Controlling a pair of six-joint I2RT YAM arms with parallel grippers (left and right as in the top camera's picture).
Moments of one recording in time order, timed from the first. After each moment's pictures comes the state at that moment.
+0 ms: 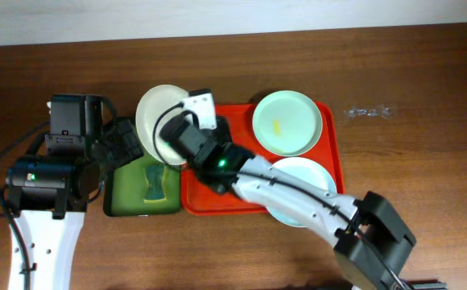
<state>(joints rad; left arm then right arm) -0.10 1.25 1.46 -1.22 -0.21 -0.44 0.87 1.88 1.48 -0.37 0.58 0.49</state>
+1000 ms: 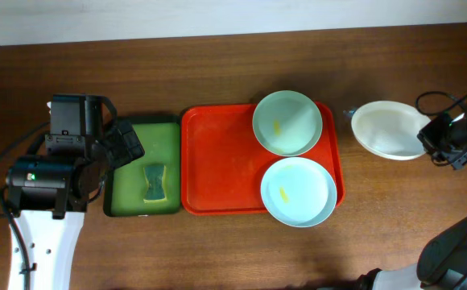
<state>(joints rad) -0.10 1.25 1.46 -1.22 -0.21 -0.44 -0.51 1.65 1.42 -1.12 -0.04 0.45</state>
